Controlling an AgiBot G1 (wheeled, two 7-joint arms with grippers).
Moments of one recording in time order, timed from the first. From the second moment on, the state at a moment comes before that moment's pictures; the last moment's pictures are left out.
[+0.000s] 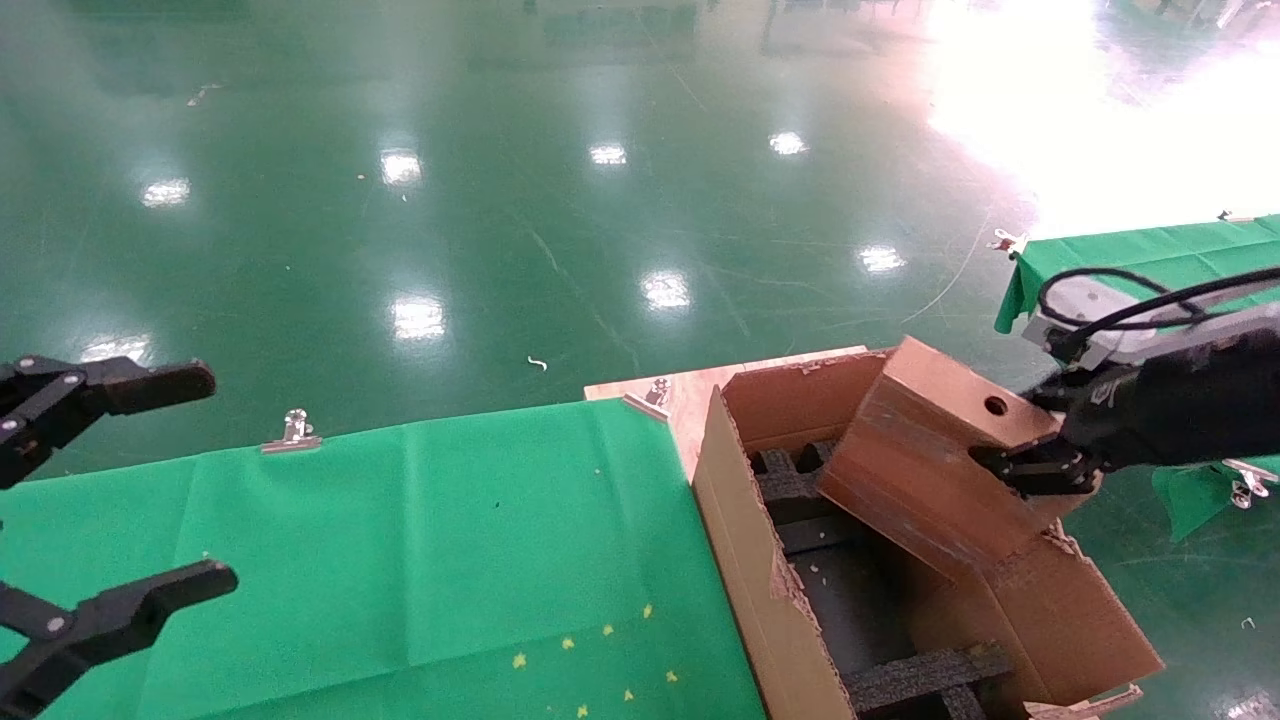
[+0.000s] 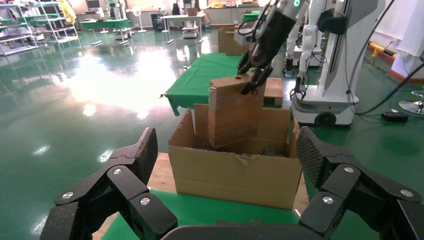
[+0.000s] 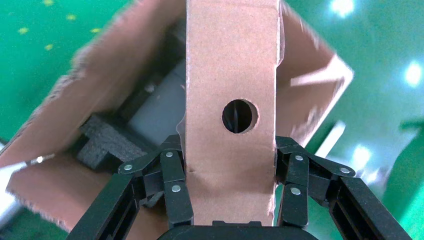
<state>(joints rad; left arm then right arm) -1.07 0.57 0.35 -1.23 0.65 1.44 -0.13 2.05 -0.26 -1.30 1.34 -1.55 -1.41 0.88</state>
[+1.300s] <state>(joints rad) -1.07 0.57 0.35 -1.23 0.65 1.44 -0.13 1.91 -0.34 -1.40 1.35 -1.76 -1.25 1.54</state>
